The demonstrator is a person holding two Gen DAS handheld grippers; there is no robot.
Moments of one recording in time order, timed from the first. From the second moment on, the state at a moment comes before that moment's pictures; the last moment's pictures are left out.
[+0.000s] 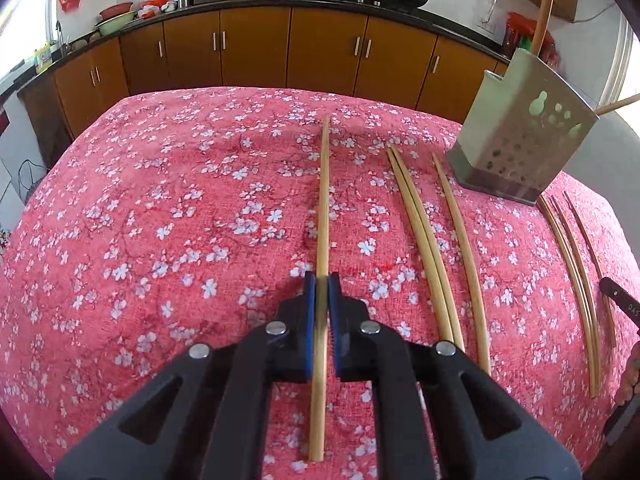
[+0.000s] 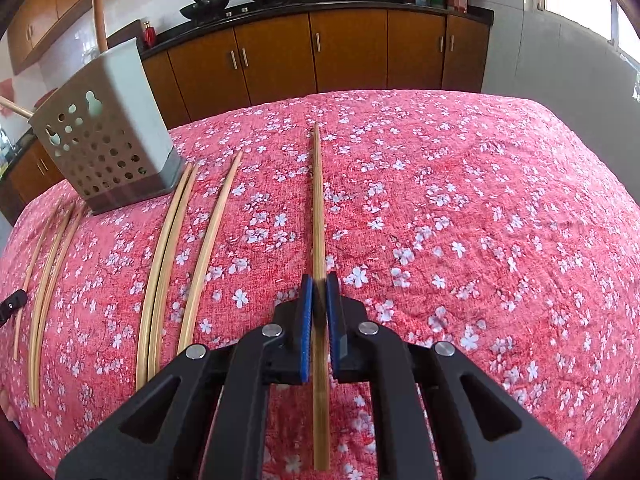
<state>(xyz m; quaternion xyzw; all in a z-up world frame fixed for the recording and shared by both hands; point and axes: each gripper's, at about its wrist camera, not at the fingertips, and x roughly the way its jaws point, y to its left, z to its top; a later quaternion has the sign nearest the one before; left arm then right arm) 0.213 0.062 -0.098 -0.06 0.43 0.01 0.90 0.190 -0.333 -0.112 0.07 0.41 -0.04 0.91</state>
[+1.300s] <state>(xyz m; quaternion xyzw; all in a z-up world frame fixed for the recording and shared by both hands) 0.213 0.060 -0.097 -0.06 0.43 0.01 0.90 0.189 -0.330 -0.110 0.07 0.41 -0.04 0.91</state>
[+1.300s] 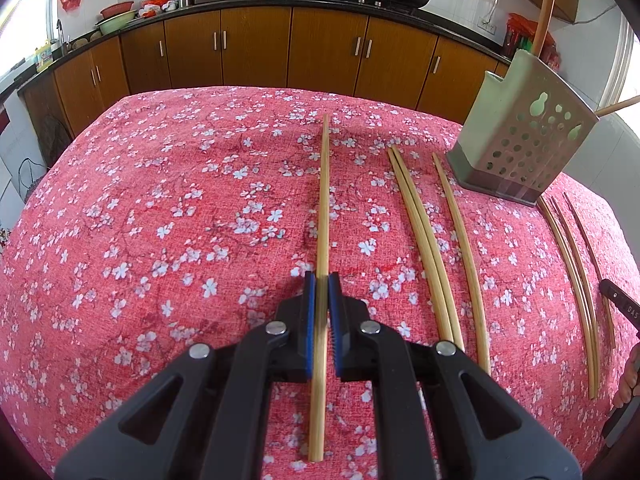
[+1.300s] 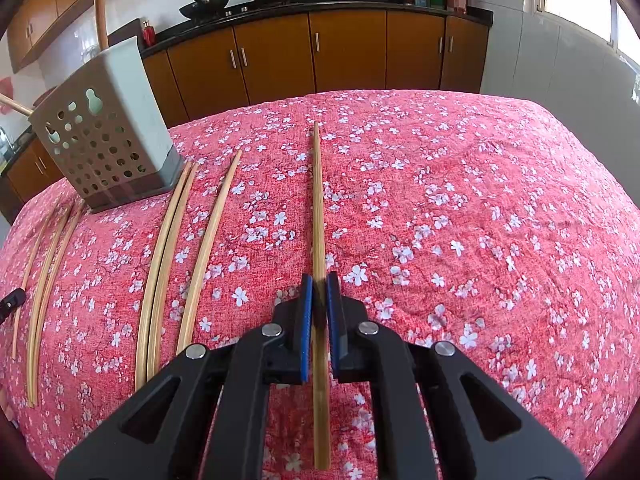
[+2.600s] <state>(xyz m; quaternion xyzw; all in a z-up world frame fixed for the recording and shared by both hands) 0.170 0.061 -0.032 -0.02 0.35 0.01 0.94 0.146 -0.331 -0.035 0.04 0.31 -0.04 0.95</state>
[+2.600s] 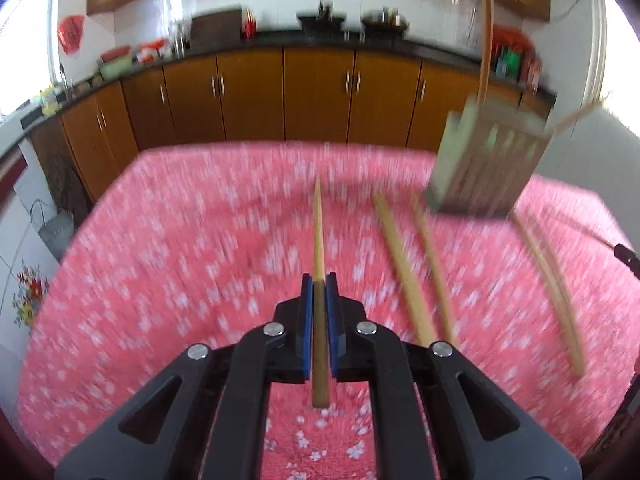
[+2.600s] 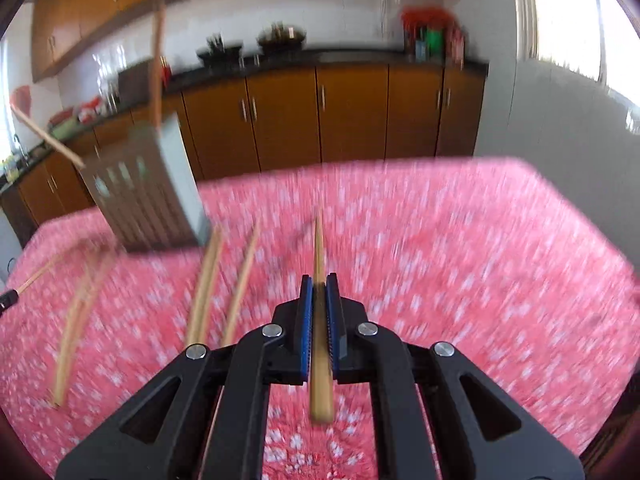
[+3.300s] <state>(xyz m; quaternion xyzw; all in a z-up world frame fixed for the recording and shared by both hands) 0.147 0.024 0.109 -0.05 0.22 -0.08 0.97 0.128 -0.318 0.098 0.11 0.16 0.06 0.98</state>
